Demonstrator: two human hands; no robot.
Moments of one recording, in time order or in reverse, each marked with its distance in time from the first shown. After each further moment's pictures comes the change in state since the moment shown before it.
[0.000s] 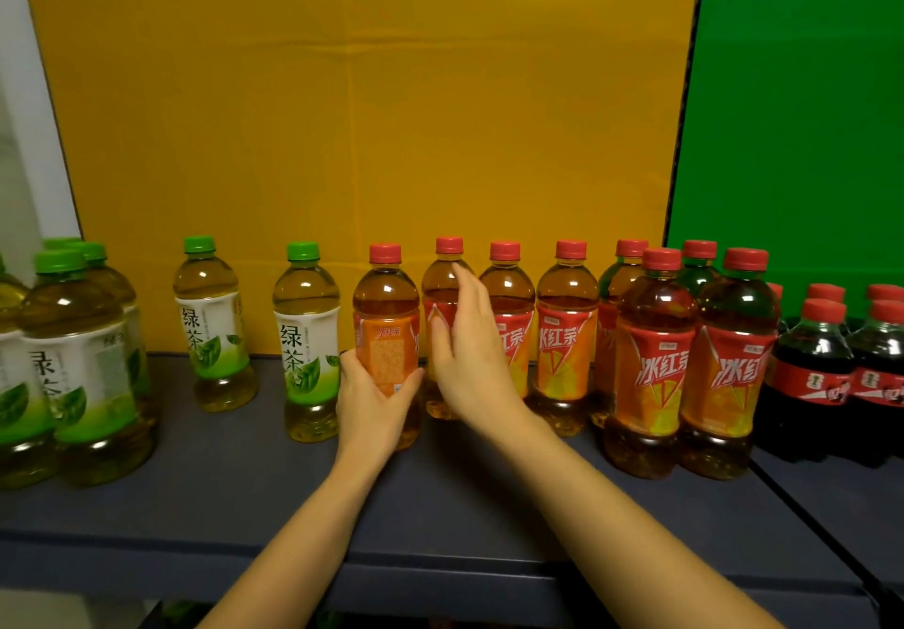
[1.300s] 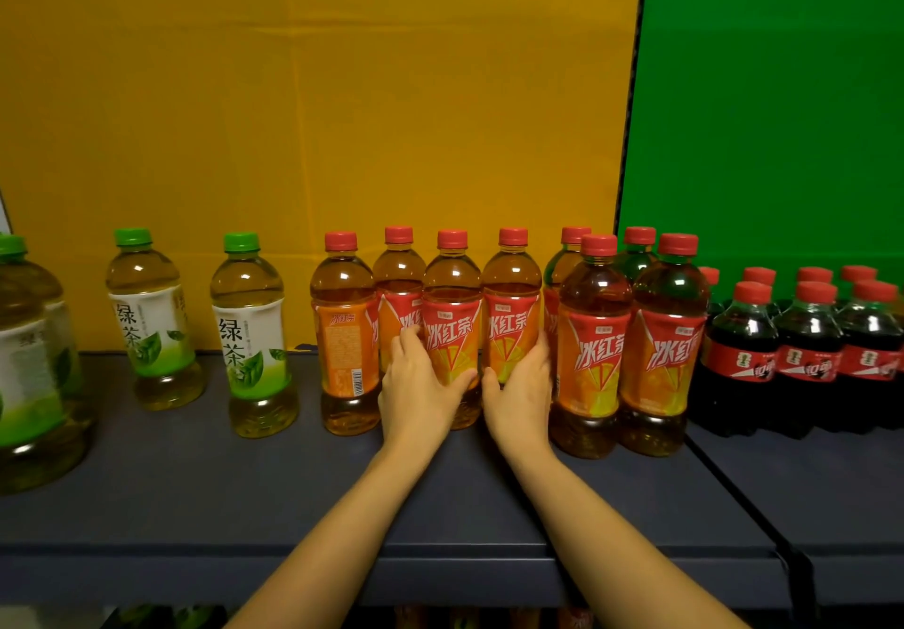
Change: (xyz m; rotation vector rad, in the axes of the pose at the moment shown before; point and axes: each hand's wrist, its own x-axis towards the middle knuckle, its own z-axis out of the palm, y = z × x) left_hand -0.039 0.056 0.066 0.267 -0.154 0.147; right_hand -0.033 0.105 -0.027 -0.131 0.280 0.471
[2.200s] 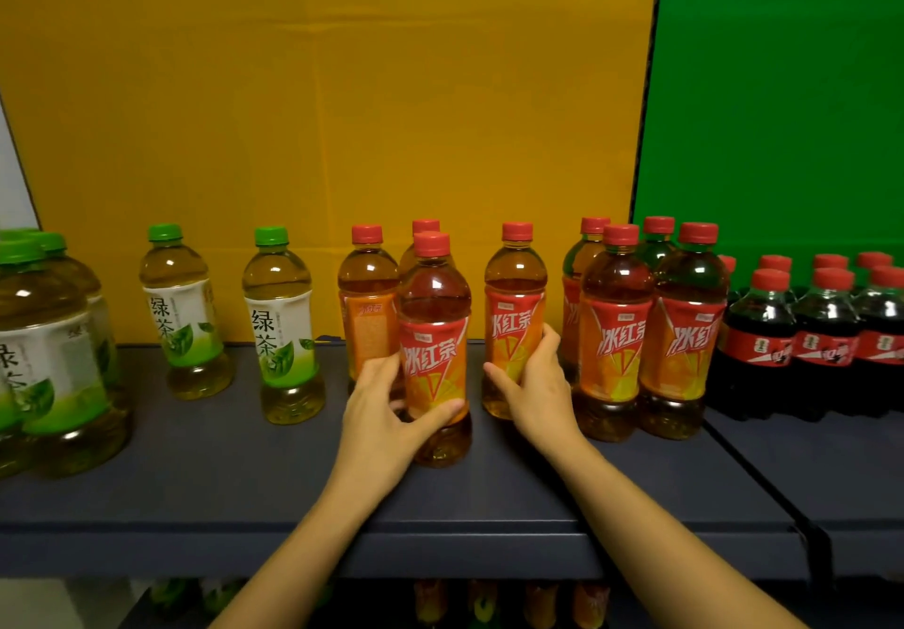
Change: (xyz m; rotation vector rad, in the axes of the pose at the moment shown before) left_hand -0.037 -0.034 -0.066 -0.326 -0.127 0.109; right_hand -0.015 -0.009 -0.016 0.008 -0.203 -0.073
